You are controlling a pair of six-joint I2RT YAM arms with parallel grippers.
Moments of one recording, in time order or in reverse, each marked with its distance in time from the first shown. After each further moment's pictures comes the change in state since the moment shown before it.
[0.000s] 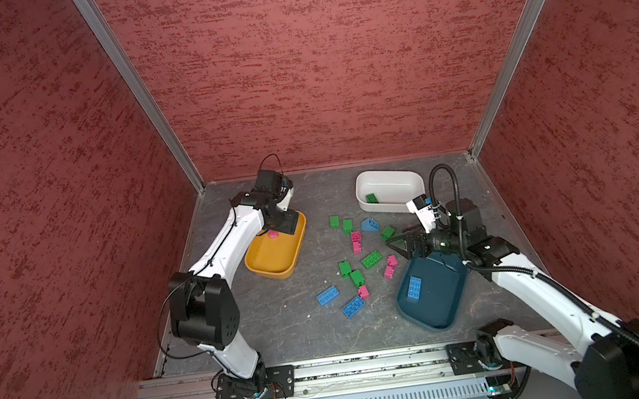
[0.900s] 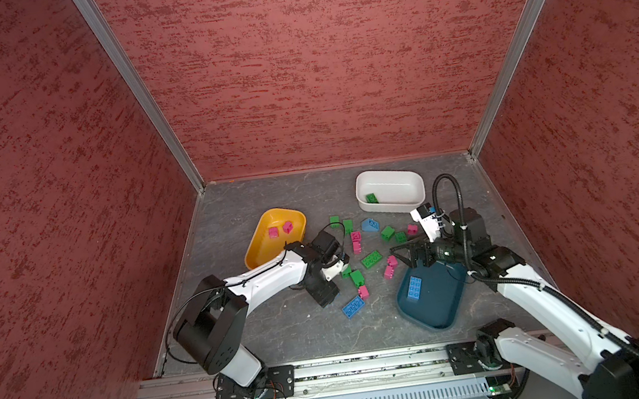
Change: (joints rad) left arm -0.404 0.005 -0.447 0.104 0.056 0.120; right arm 0.003 -0.097 -0.079 -0.039 0.050 -0.016
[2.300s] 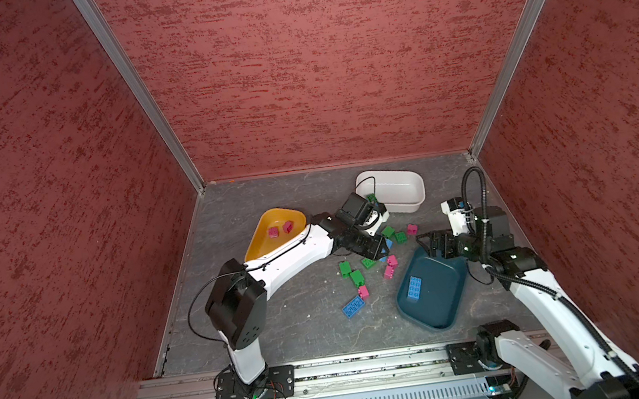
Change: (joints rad) left arm -0.142 0.226 0.499 0.212 0.315 -0.515; right arm -0.249 -0.064 0.061 -0.218 0.168 -0.030
